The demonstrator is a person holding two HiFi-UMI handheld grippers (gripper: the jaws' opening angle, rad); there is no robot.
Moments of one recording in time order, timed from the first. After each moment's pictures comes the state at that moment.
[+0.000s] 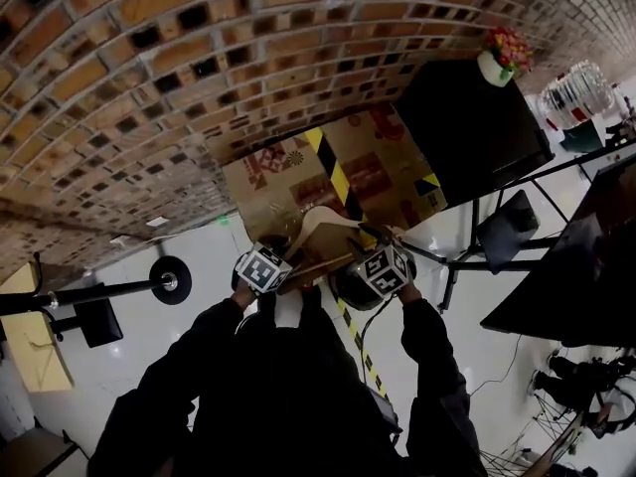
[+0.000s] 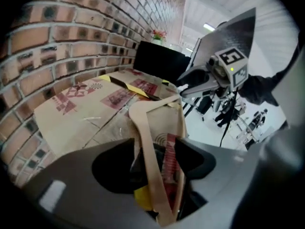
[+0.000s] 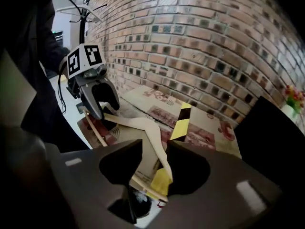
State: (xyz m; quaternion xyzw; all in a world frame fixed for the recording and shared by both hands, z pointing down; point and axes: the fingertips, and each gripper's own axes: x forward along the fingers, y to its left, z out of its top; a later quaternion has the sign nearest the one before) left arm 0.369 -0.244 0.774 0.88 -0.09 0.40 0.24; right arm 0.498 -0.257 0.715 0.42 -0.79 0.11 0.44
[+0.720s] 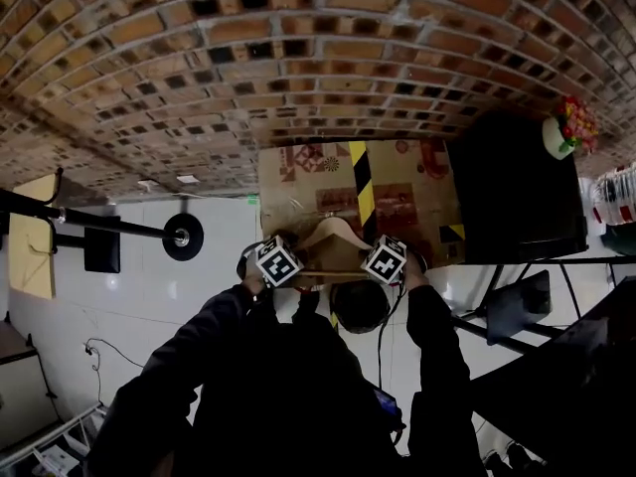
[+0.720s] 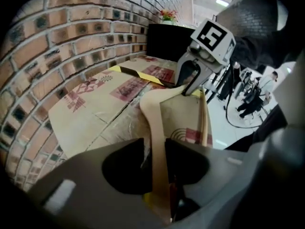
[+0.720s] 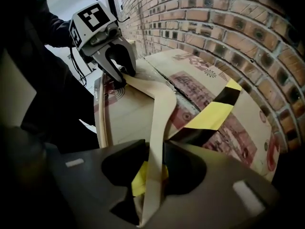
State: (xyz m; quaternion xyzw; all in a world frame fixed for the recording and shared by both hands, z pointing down) left arm 0.374 -0.256 0.822 0.83 -0.19 0.48 0.22; right arm 0.512 -0.278 0.802 0.12 -0.80 0.12 0.57
